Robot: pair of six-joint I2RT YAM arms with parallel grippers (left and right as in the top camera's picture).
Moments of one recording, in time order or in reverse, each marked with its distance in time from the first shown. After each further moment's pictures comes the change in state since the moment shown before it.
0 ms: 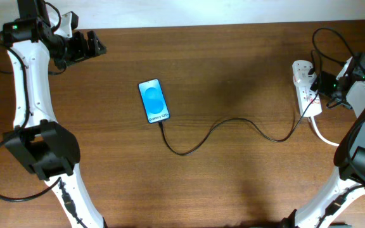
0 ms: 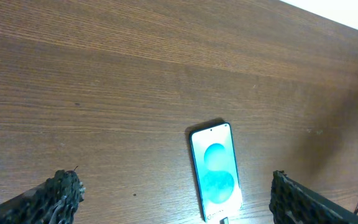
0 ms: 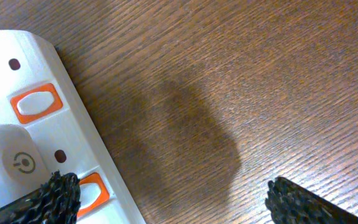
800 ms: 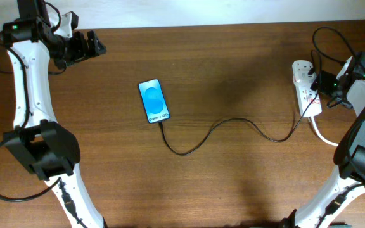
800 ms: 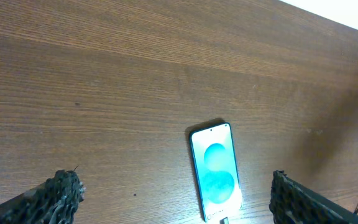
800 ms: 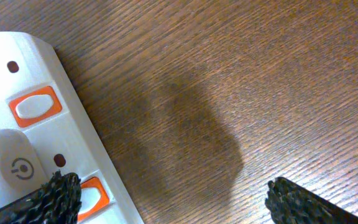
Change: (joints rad) left arm 0.000 0.000 0.000 0.000 0.000 0.000; right arm 0.002 0.018 0.026 -0.026 -0.012 -0.004
